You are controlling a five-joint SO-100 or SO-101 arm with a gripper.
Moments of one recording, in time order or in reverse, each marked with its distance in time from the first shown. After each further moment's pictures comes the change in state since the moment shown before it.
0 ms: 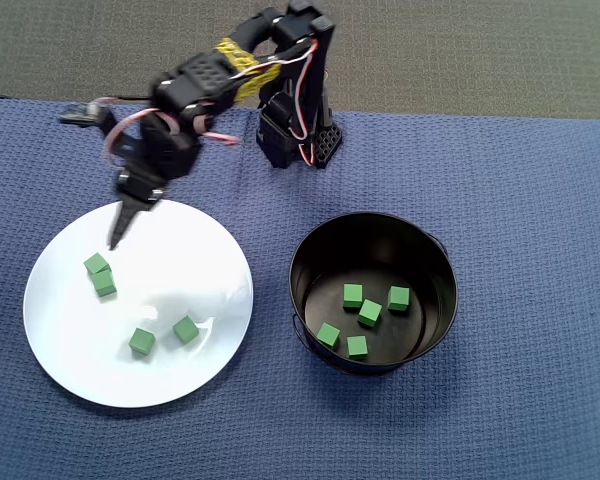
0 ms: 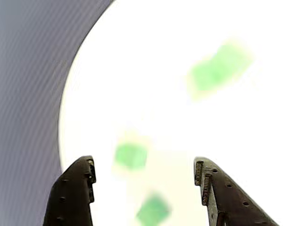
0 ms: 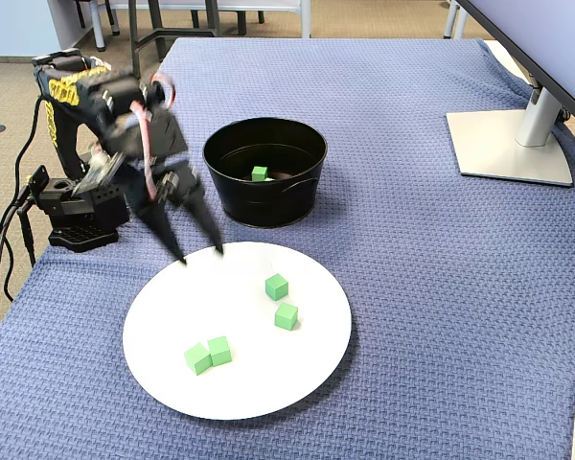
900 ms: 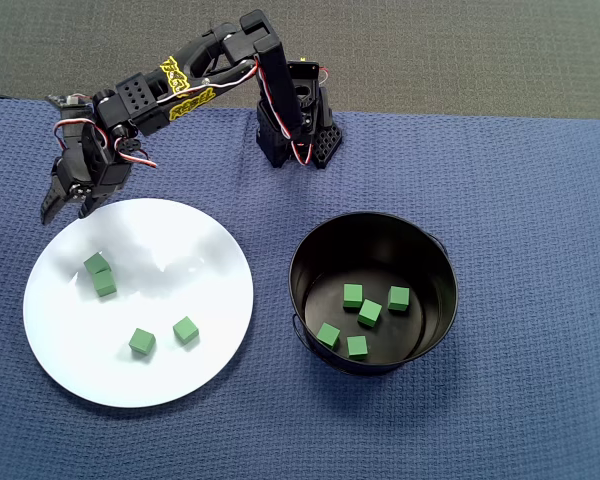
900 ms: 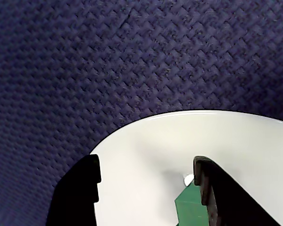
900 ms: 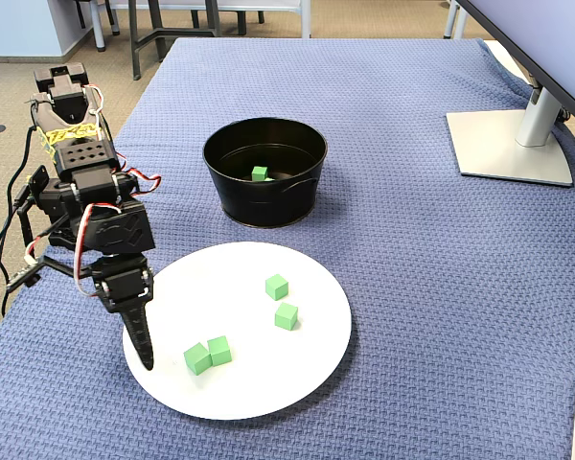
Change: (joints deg) arm 13.8 -21.3 -4.5 -12.7 29.2
